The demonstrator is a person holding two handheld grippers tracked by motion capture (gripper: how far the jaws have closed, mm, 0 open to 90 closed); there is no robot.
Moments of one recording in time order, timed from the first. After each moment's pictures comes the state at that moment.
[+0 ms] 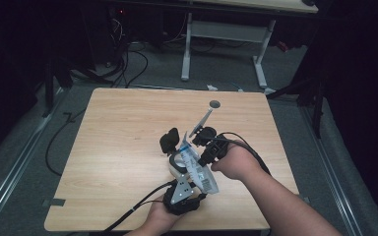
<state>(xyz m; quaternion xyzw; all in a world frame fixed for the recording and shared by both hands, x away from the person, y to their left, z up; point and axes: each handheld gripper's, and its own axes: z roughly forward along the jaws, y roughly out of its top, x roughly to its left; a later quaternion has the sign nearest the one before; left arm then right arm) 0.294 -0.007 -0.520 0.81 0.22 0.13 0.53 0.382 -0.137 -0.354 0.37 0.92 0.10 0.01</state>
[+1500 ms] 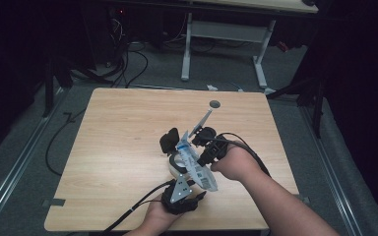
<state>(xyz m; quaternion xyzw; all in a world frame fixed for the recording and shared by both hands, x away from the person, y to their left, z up) 0.297 -0.001 -0.525 0.81 0.23 0.14 0.52 0.381 -0.135 -0.354 0.37 0.92 0.11 0.01</state>
